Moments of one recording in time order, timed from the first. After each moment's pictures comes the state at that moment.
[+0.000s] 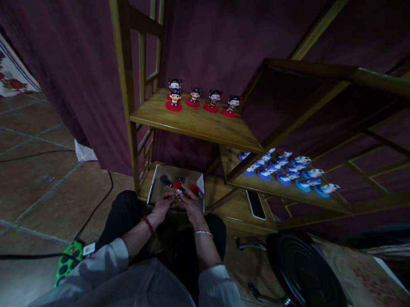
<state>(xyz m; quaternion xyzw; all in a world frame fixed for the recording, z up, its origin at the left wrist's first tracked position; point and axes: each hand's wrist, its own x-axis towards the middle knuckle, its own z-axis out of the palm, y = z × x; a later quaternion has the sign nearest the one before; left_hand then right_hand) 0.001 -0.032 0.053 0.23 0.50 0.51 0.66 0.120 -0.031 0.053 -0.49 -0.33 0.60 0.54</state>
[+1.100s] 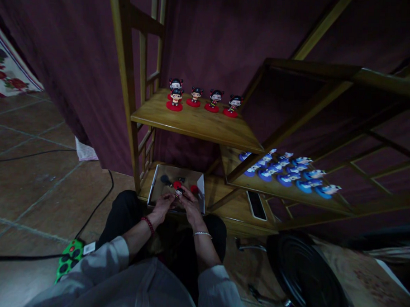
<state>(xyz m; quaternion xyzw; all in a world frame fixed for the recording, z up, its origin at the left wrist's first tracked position) 0.000 -0.034 0.053 0.23 0.51 0.48 0.67 0.118 -0.031 0.042 -0.50 -0.35 0.58 0.54</state>
